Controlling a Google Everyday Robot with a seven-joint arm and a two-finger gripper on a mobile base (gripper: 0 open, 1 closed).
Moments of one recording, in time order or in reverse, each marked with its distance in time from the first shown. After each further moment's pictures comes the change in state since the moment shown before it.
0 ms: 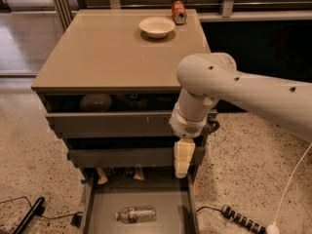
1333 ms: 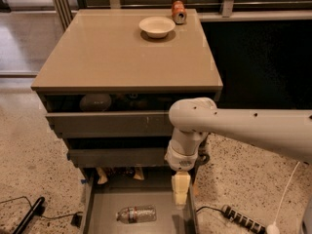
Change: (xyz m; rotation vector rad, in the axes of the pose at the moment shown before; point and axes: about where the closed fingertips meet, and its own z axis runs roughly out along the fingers) arm 0.020 0.042 0.127 -0.210 0.004 -0.047
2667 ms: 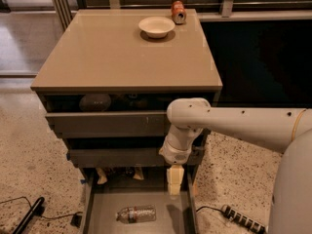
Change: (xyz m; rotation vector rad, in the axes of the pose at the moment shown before) arm -0.009 -0.048 0.021 0.021 -0.055 -0.048
